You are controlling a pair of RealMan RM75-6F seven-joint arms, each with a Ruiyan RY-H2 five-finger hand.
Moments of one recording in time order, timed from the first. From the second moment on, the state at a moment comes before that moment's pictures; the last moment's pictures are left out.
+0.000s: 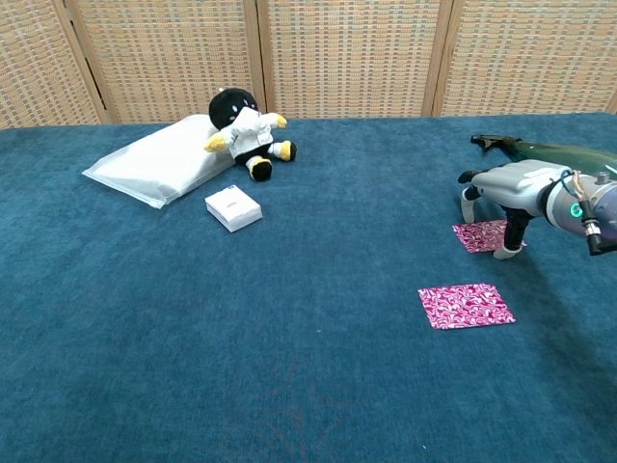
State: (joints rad) left arm -0.08 -1.12 -0.04 -1.61 1.47 1.47 0.01; right arm 0.84 -1.68 0.15 -1.05 -0.82 0.77 -0.55
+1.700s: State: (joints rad) left arm -0.08 -1.12 -0.04 -1.61 1.47 1.48 0.01; right arm 0.84 -1.64 0.16 -1.16 -0.81 0.83 -0.60
